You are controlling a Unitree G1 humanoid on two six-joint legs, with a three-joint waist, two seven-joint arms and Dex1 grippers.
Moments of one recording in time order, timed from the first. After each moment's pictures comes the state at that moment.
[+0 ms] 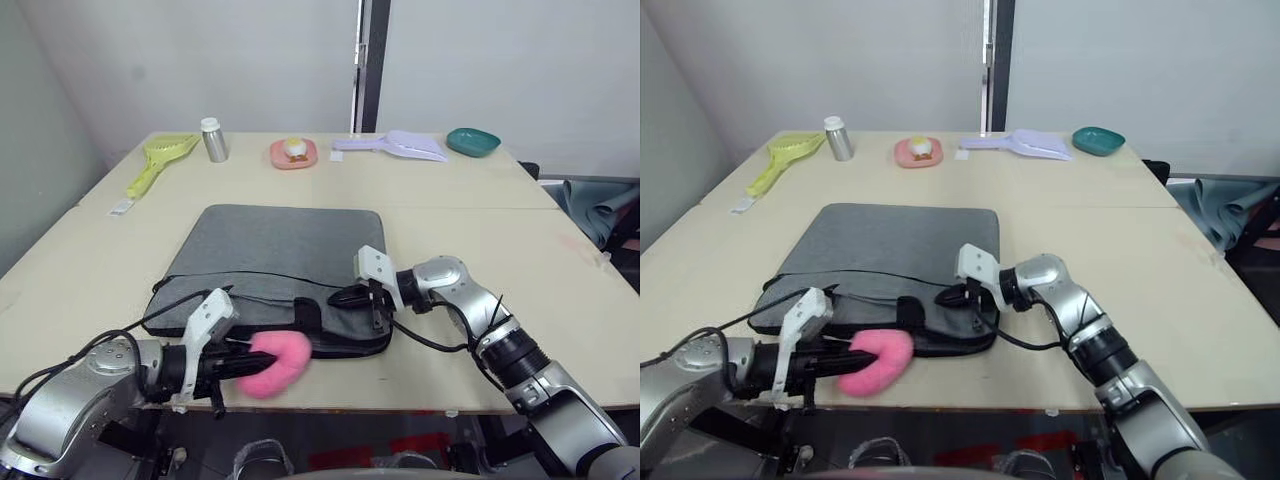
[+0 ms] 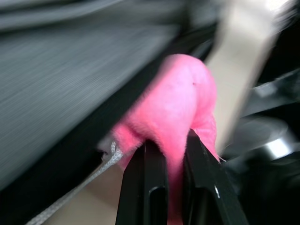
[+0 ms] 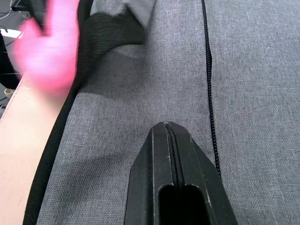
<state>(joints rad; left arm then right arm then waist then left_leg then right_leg) 0.14 0.79 0.09 -0.55 -0.69 0.83 -0.98 -0.54 -0.41 0.40 0.14 0.12 0.27 1.17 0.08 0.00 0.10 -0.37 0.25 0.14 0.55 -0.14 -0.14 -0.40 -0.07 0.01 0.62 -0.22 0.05</state>
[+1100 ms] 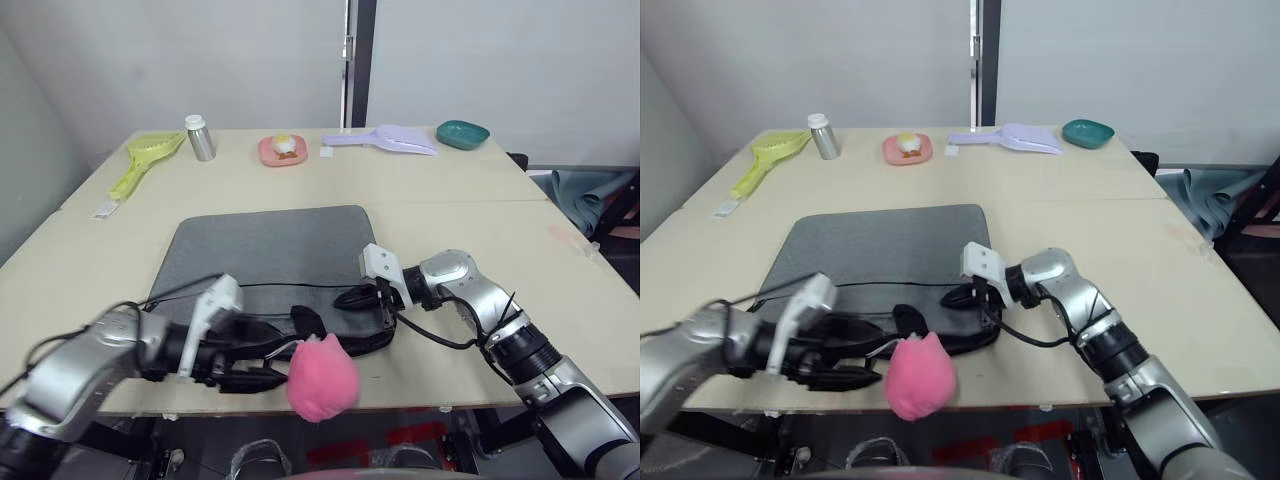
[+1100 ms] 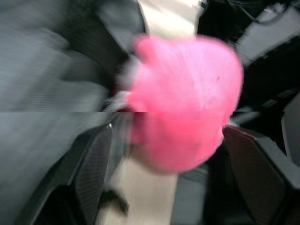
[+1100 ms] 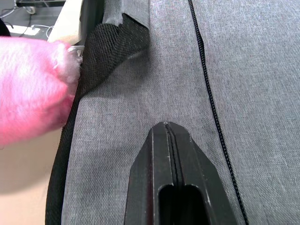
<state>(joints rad) 0.04 0.92 0.10 -0.47 -0.71 0.71 -1.16 -0.55 -0.47 0.38 0.09 0.15 0.33 1.22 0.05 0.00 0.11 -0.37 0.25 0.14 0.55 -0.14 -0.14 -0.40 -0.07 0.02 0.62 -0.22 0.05</state>
